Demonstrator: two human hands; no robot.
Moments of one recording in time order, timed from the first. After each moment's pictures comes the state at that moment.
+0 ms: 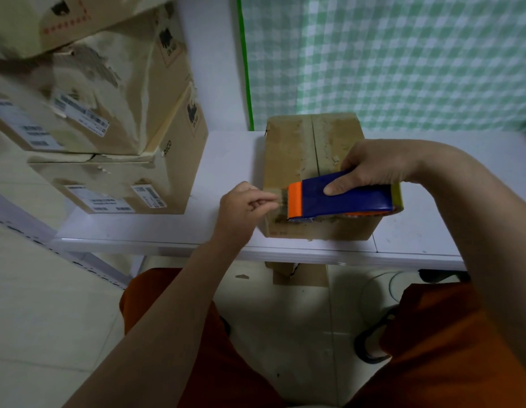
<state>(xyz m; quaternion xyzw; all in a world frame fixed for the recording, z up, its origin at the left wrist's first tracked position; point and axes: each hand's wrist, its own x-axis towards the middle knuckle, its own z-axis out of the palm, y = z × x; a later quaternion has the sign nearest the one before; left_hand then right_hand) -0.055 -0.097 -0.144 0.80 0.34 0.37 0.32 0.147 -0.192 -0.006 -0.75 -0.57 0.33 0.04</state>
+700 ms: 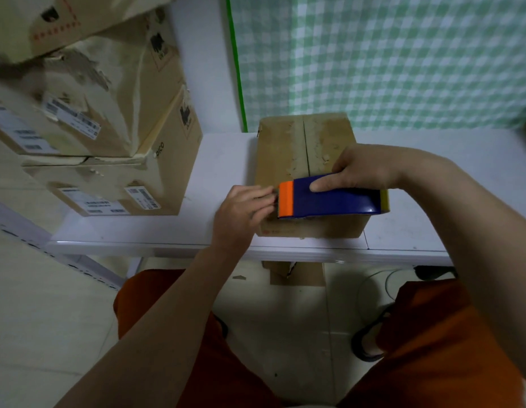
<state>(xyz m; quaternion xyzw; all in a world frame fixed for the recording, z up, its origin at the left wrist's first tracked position) -0.053 -0.099 -0.170 0.89 0.26 0.35 0.16 0.145 -0.200 -0.014 -0.76 -0.58 0.30 0.05</state>
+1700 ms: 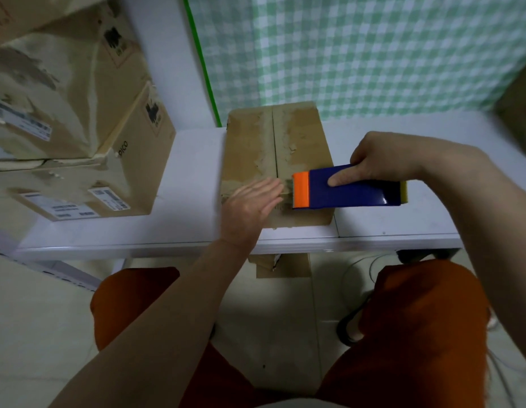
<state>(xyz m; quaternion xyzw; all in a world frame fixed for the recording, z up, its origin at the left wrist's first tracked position) 0.009 -0.130 -0.182 0.89 0.21 0.40 0.06 0.198 -0.252 -0.014 -0.81 -0.52 0.26 0.05</state>
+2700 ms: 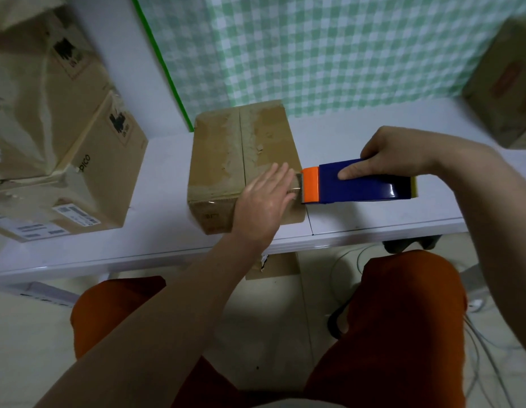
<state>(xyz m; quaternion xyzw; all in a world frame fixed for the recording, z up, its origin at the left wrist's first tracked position) 0.078 -0.163 -0.174 0.93 0.19 0.31 -0.03 0.256 -0.297 -0.022 -0.83 -0.48 0.27 0.10</state>
